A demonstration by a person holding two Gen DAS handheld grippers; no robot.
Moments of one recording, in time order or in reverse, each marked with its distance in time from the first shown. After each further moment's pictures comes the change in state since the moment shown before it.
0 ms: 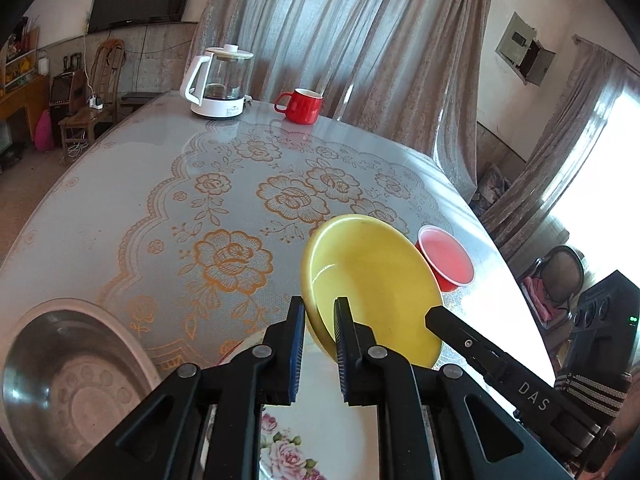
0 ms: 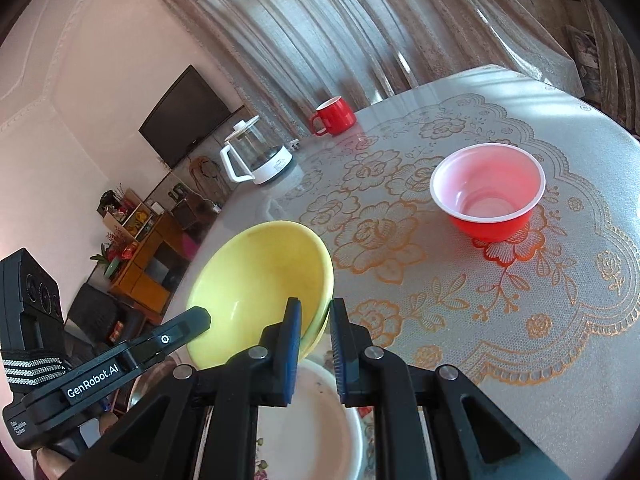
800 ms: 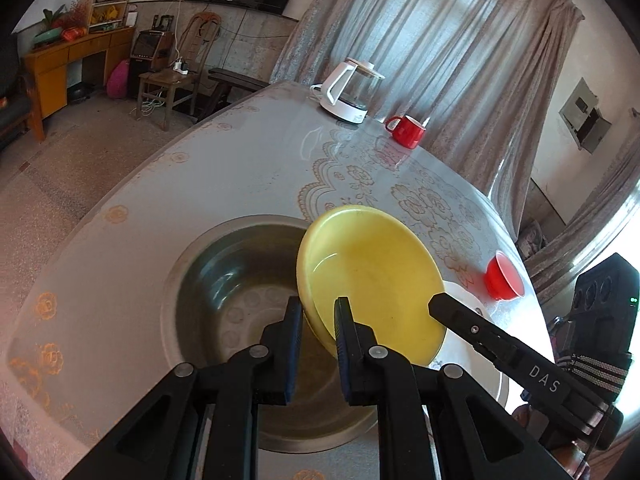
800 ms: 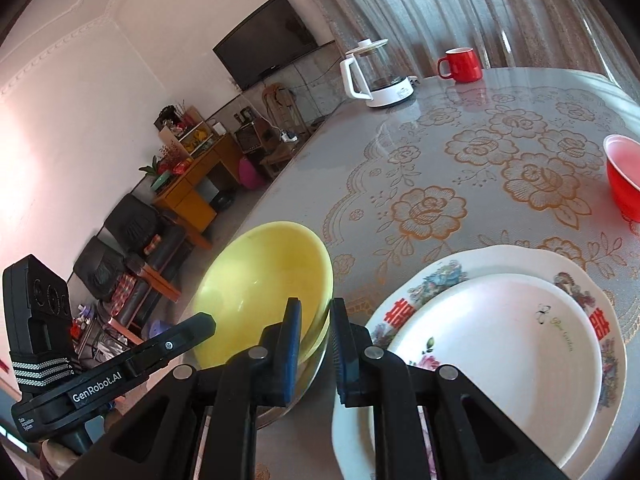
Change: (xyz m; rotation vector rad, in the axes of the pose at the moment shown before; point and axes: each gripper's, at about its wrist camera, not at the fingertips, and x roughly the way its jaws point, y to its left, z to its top) left arm -0.087 0.148 -0.066 -0.250 -0.046 0.128; right arm 0.057 0.138 -0.075 -0.232 0.213 0.165
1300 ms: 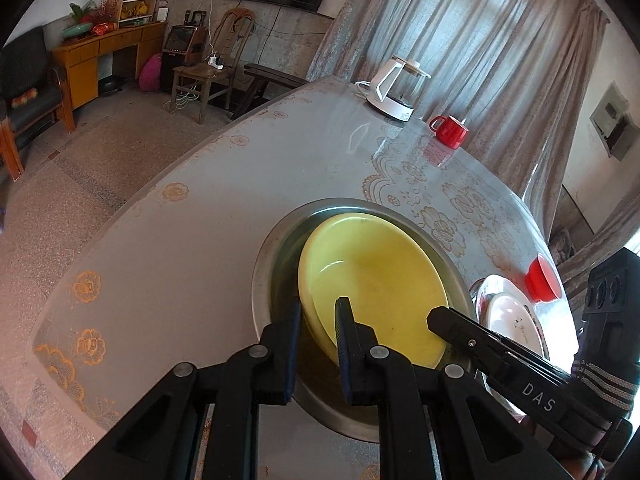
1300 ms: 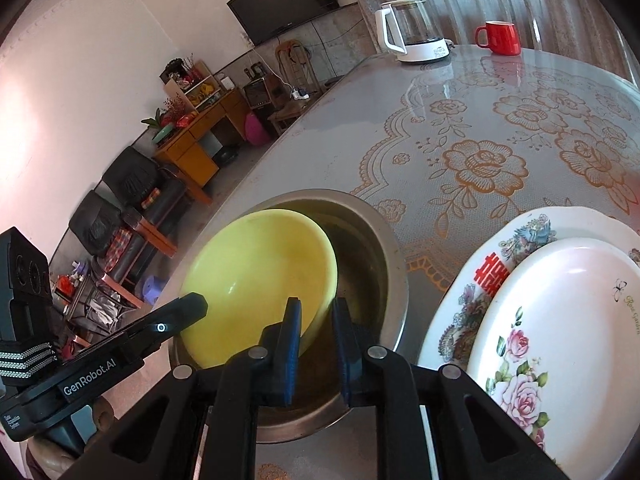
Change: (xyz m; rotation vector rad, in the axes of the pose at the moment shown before) left arm 0.006 0.039 -0.012 -0.029 0.002 0.114; right arm 0.056 0.033 -0.024 -0.078 0.137 -0.018
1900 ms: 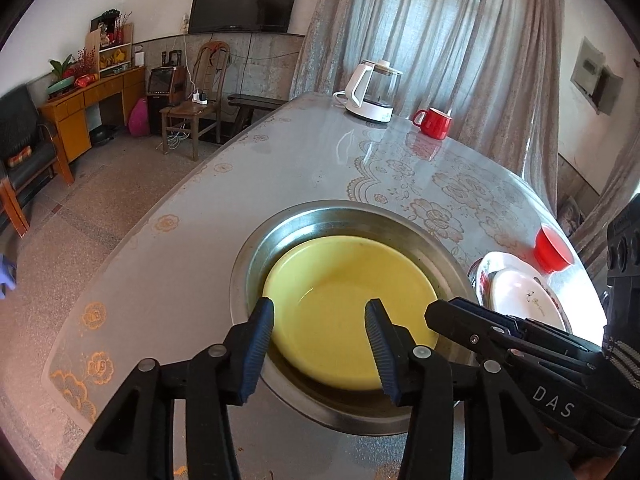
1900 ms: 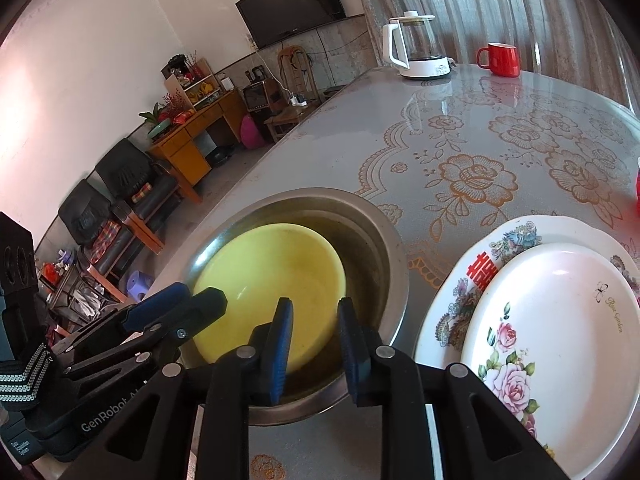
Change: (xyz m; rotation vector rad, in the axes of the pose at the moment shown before) left arm -0.008 -0.018 -0.012 0.148 -0.081 0.041; right arm -0.010 0.011 -0.009 -0.061 -0.035 -0.057
